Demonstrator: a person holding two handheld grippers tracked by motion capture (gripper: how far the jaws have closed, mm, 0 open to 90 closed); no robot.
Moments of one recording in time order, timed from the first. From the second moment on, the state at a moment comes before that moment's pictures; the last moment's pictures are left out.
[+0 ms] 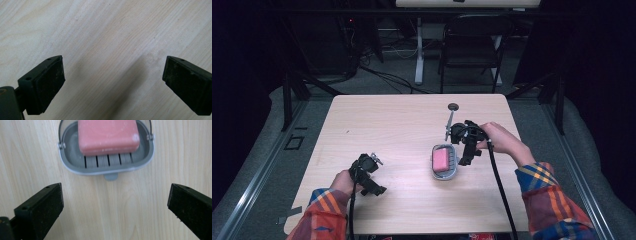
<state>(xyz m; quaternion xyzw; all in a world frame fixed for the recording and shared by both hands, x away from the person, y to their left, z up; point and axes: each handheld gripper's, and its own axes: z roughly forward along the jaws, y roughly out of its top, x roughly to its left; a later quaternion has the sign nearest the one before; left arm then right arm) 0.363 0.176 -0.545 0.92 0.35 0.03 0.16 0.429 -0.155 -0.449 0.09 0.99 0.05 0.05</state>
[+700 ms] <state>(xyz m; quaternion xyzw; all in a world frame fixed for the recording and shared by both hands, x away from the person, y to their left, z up) 0.363 0.176 -0.545 0.92 0.35 0.03 0.16 0.402 -0.207 -0.463 0.11 0.99 0.02 0.07</state>
